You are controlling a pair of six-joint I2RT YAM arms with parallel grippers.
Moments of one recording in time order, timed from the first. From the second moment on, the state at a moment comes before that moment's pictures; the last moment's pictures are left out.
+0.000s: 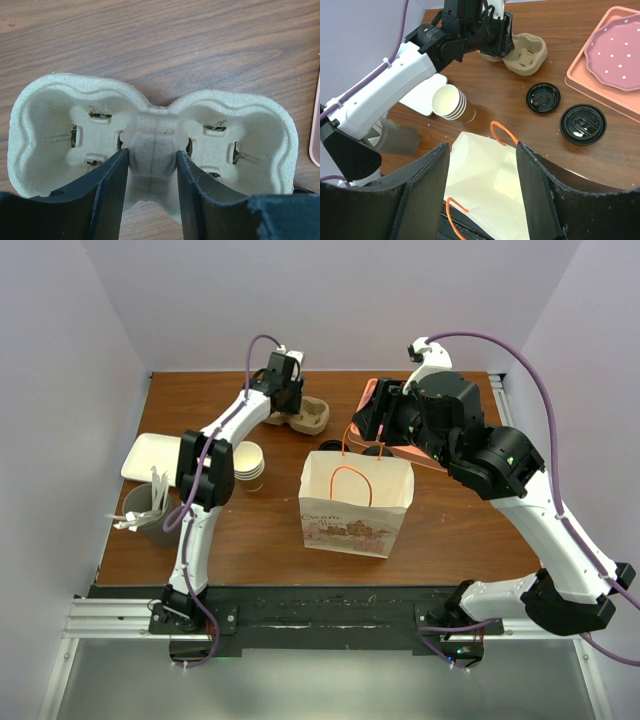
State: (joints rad) left arm -0.36 2.35 2.08 -0.50 -0.10 -0.13; right arm 0.80 1.30 1.82 -0.90 0.32 0.56
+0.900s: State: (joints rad) left arm -0.36 2.30 2.08 -0.51 -0.11 -0.11; right arm 0.80 1.27 1.79 -0.90 0.32 0.60
